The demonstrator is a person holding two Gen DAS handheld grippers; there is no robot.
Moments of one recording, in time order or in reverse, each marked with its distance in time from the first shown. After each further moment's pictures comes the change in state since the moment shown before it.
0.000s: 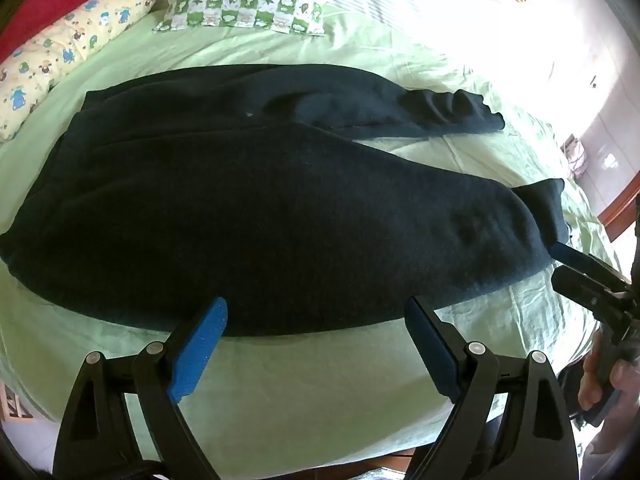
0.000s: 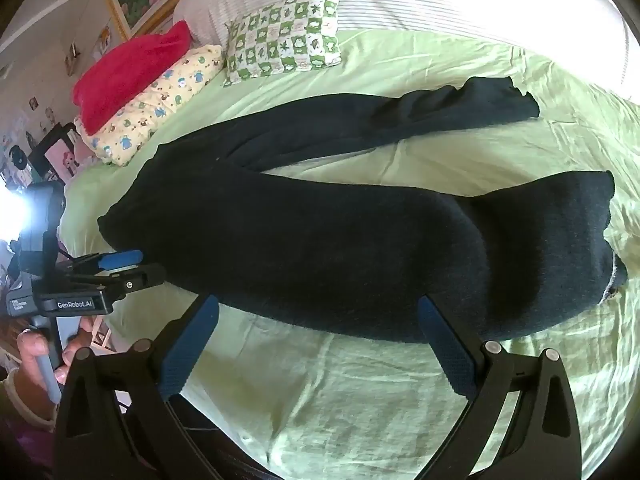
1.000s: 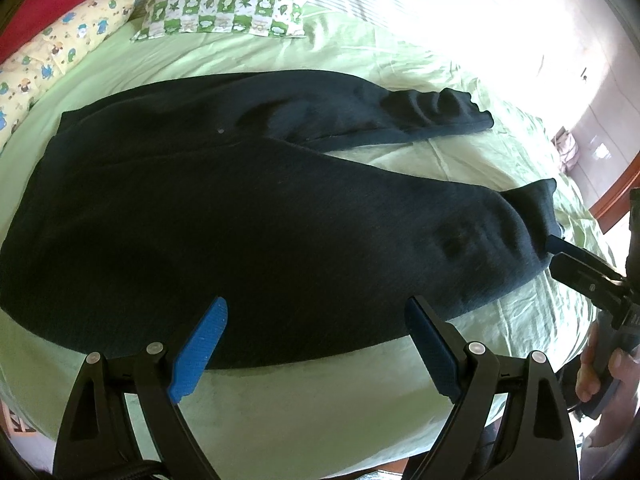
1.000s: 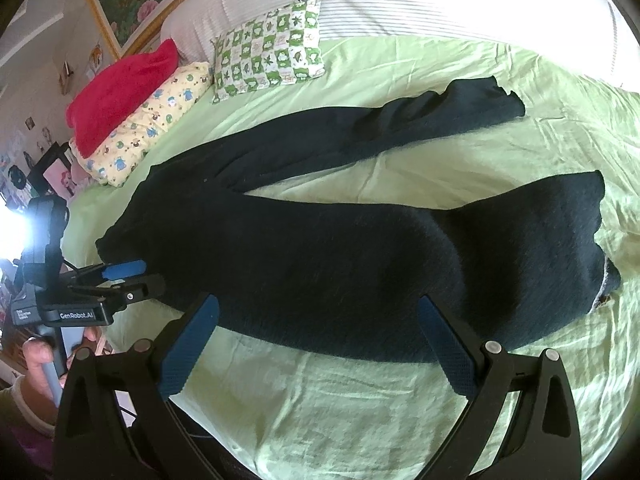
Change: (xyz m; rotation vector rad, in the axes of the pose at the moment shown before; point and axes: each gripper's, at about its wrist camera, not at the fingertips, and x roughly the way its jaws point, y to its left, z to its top) left arm 0.006 -0.012 0.014 0.032 0.018 -0.021; right arm -0.004 -0.024 0.010 0.041 -0.031 0.007
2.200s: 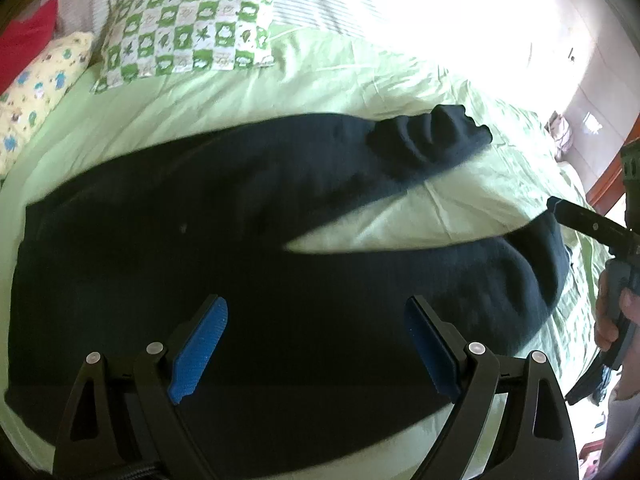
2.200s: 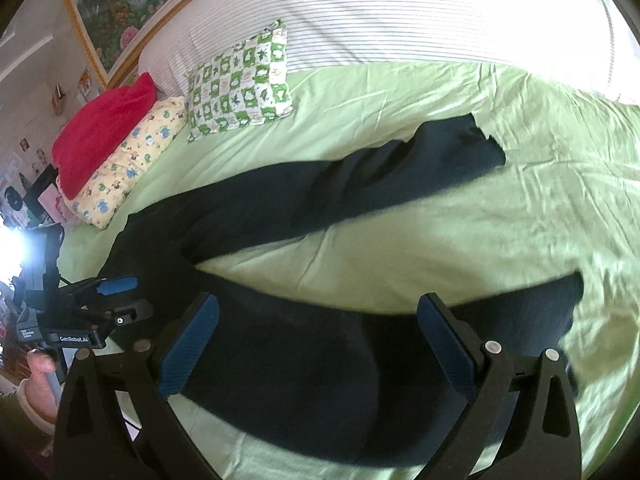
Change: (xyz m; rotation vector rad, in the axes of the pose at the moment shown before) left arm 0.023 -0.024 0.082 0.127 -0.072 0.016; right arm 0.009 -0.060 0.078 0.027 -0.051 -0.005
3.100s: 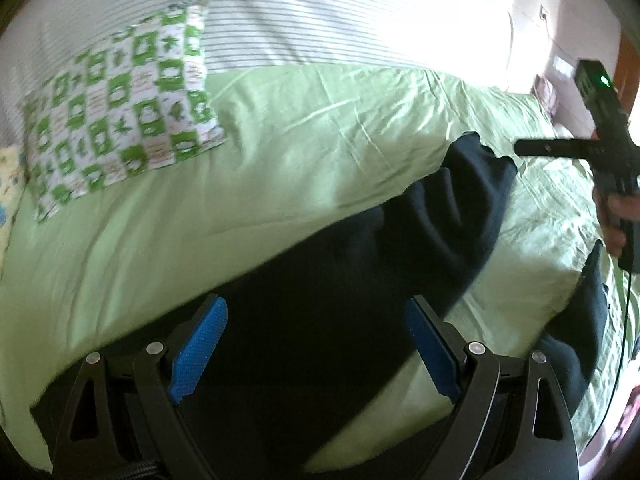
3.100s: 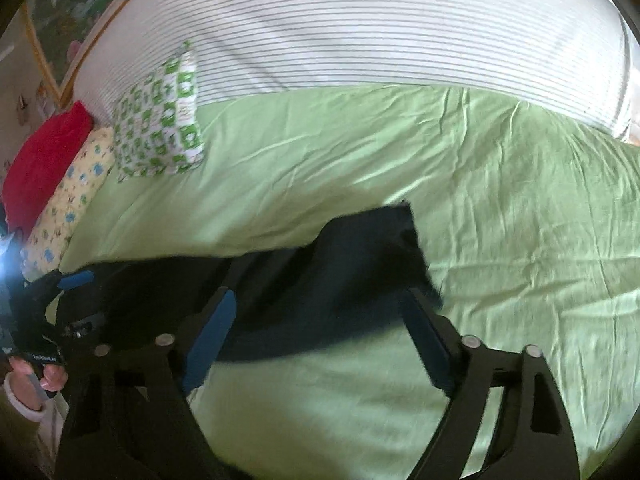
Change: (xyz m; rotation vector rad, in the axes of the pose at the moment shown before) left arm 0.083 -0.008 0.144 0.218 -0.005 -0.029; right arm 0.075 -0.113 0.139 0.054 0.065 -0.096
